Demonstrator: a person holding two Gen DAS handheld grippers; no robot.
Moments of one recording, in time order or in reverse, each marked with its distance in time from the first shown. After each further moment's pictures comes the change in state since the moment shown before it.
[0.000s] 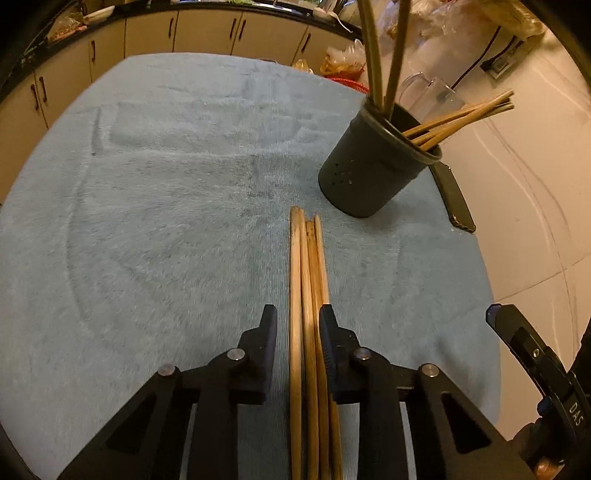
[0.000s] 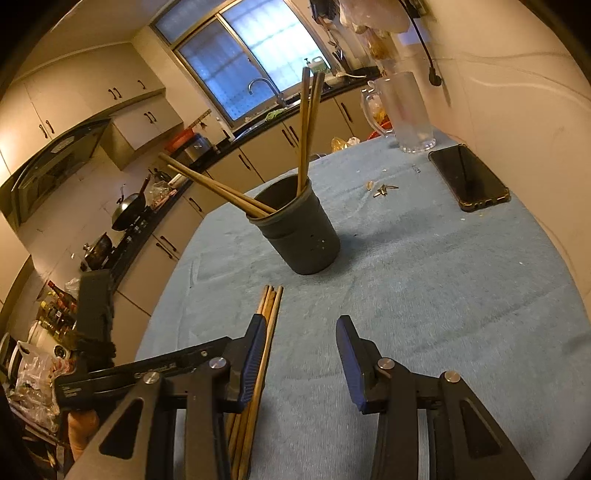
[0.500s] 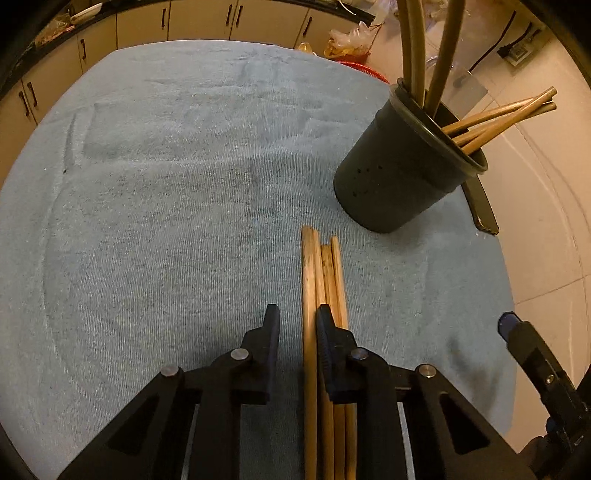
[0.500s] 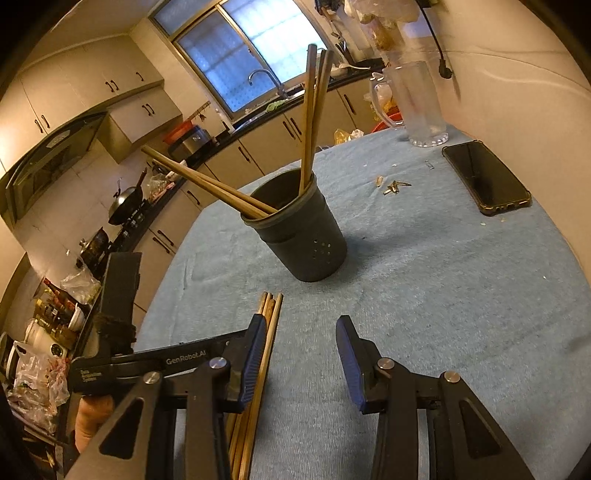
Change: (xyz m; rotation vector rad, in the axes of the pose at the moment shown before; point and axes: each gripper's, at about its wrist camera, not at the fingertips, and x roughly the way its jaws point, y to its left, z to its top) left arm 0.036 -0.001 0.031 0.019 0.060 0.043; right arm 0.032 0.003 0.014 -0.011 0.038 -0.006
